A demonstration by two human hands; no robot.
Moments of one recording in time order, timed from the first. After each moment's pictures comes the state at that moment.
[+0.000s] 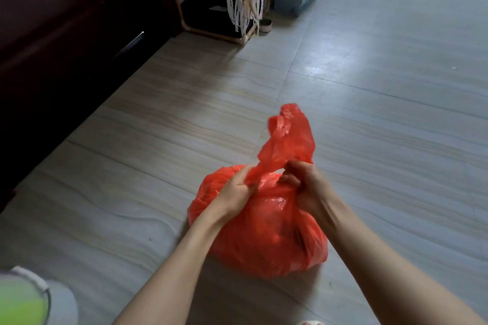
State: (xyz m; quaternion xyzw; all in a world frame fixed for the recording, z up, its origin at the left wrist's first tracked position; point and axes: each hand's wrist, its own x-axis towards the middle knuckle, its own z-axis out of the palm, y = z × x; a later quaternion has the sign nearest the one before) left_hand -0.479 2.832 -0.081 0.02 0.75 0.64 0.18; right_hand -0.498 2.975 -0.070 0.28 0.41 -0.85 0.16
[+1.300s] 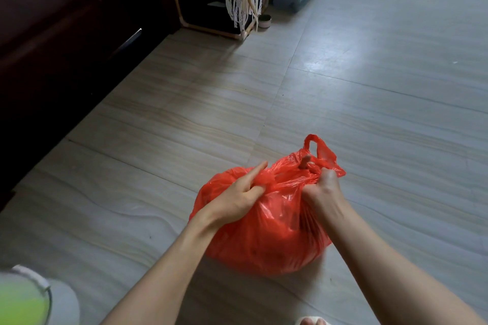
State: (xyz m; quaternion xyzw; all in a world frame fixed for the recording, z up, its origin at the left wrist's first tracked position) left_hand -0.473 2.826 -0.078 0.07 0.77 0.57 0.26; right_hand -0.504 2.990 -0.079 0.42 0.11 -0.90 0.02
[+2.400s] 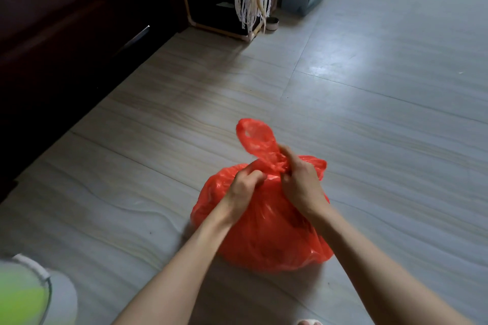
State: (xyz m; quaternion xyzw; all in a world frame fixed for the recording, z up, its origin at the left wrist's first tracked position) left_hand -0.473 2.844 -0.071 -0.03 0.69 0.71 0.14; right_hand -0.484 2.964 -0.066 -0.02 0.91 -0.41 -0.02
